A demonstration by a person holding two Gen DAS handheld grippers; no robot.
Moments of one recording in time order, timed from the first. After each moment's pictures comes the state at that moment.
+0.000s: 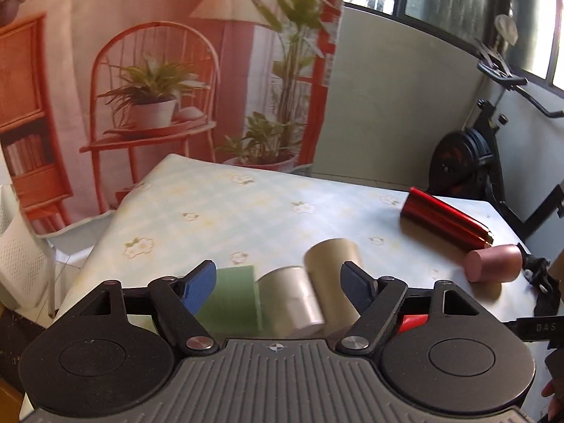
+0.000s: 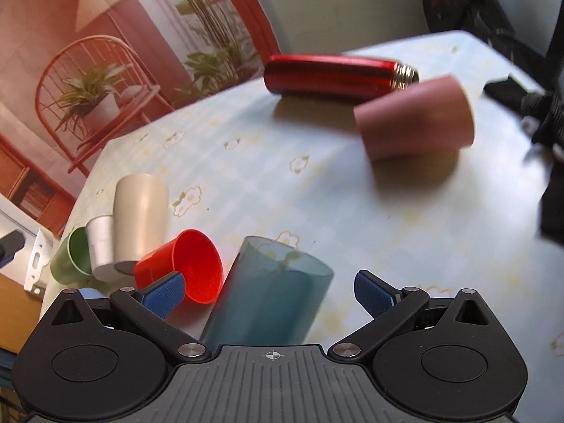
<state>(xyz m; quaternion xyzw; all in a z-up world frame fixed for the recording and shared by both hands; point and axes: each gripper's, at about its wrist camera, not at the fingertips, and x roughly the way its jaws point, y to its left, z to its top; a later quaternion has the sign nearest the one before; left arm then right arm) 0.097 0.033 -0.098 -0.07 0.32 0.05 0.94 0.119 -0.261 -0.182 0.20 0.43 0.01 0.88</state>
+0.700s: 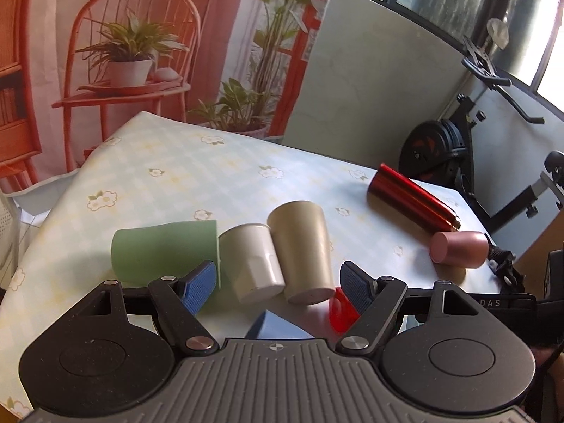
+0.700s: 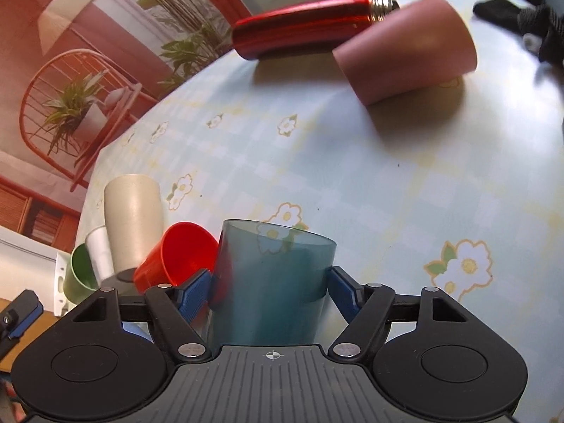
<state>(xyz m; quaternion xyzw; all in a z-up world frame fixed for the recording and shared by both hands) 0.078 0.032 -0.124 -0.12 0.35 -0.01 0.93 0.120 -0.274 -0.204 0.28 0.45 0.02 0.85</state>
